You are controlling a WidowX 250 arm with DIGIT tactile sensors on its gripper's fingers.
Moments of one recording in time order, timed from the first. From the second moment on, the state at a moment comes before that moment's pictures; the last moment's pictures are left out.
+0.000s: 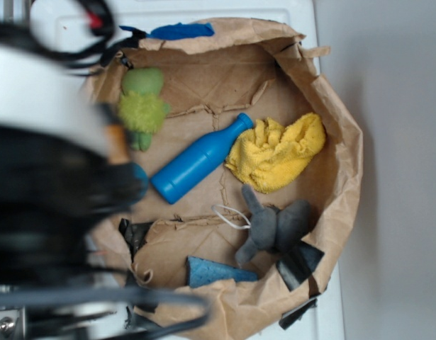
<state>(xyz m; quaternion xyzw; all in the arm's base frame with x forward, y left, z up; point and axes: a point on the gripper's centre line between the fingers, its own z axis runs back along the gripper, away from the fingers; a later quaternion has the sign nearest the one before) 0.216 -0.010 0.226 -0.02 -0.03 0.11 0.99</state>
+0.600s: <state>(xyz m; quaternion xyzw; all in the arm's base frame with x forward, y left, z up) 0.264 0.000 0.148 -0.06 -0.04 -0.01 1.00</state>
